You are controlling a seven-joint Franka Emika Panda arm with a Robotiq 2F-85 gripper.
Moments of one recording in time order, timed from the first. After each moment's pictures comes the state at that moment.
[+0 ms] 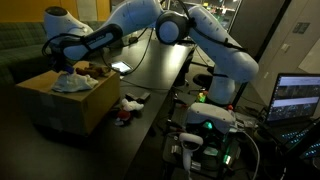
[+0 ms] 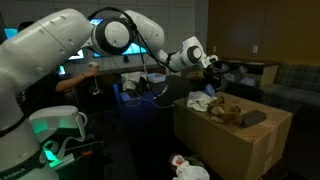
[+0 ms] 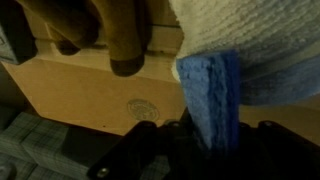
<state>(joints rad) 0.26 1.00 -0.10 -1.02 -0.38 2.38 0.31</state>
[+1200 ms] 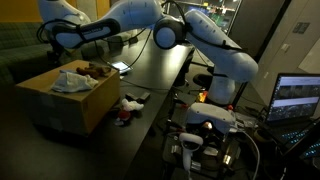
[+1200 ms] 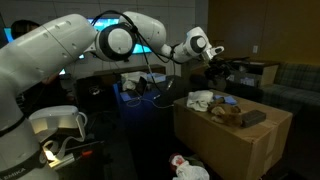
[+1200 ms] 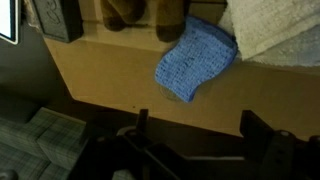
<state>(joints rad) 0.24 1.05 -0.10 -0.80 -0.37 2.19 0.24</state>
